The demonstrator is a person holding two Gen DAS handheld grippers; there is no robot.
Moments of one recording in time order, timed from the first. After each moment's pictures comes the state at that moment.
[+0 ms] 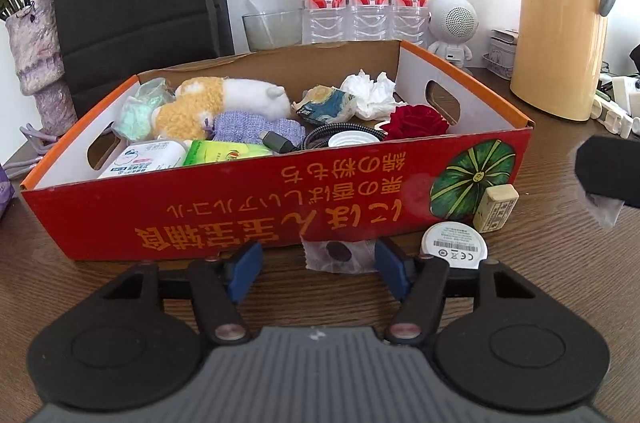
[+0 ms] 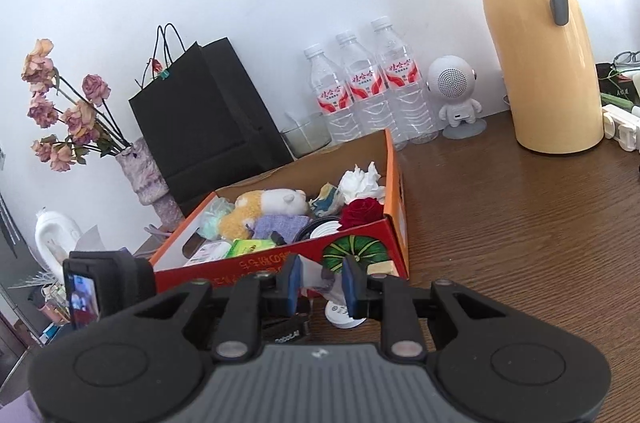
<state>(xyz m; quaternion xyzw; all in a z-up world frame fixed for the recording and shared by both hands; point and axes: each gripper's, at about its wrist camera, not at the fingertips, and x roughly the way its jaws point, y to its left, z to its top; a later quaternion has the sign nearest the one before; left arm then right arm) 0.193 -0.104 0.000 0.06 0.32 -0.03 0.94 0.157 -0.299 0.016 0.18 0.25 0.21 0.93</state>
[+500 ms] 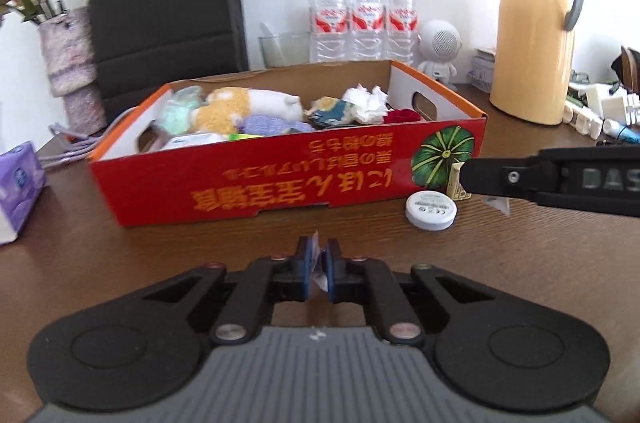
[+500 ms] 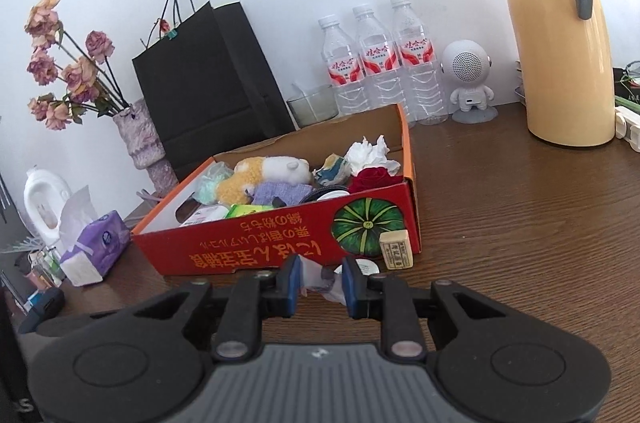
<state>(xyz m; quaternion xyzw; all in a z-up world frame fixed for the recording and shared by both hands) 0.110 -0.078 0.021 0.04 0.29 -0.02 0.96 0.150 -0.270 0.003 0.12 0.27 0.22 0.93</state>
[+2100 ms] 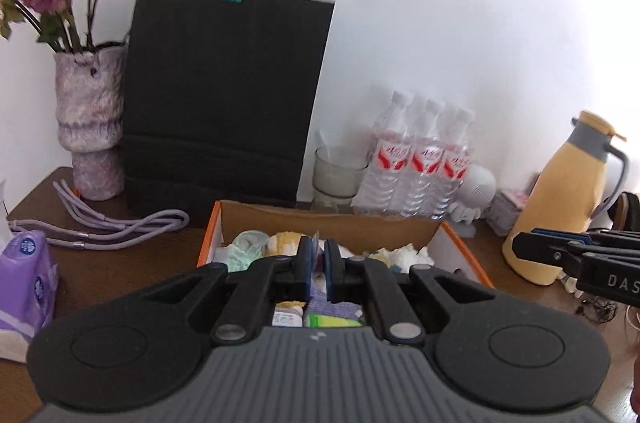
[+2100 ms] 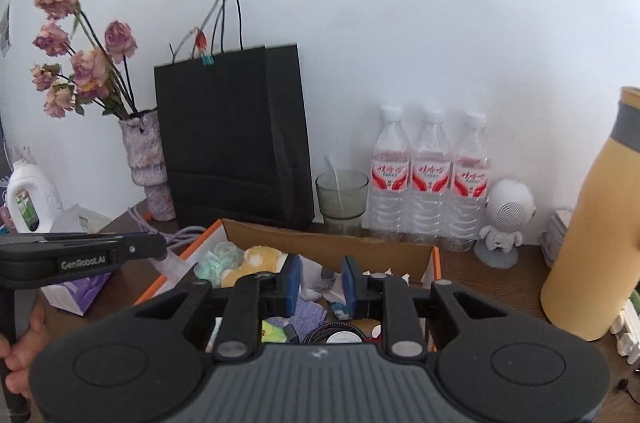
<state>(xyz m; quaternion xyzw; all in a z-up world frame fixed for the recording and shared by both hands) 0.242 0.038 0.144 -0.07 0.27 -0.05 0.96 0.256 -0.198 0.137 -0.02 0.27 0.22 0.94</state>
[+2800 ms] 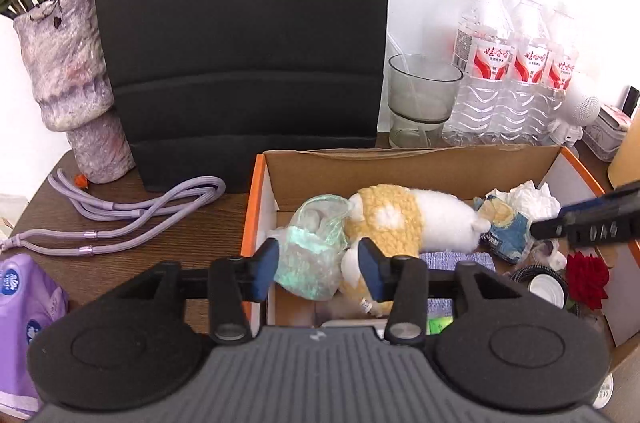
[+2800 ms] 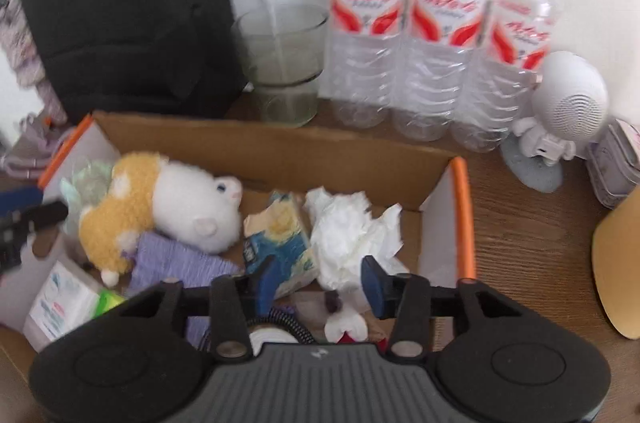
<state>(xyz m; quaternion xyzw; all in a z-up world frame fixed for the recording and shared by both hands) 0.324 0.047 0.082 0.02 0.37 0.00 0.93 0.412 -0.175 0.039 -0.05 0.46 0.16 0.87</state>
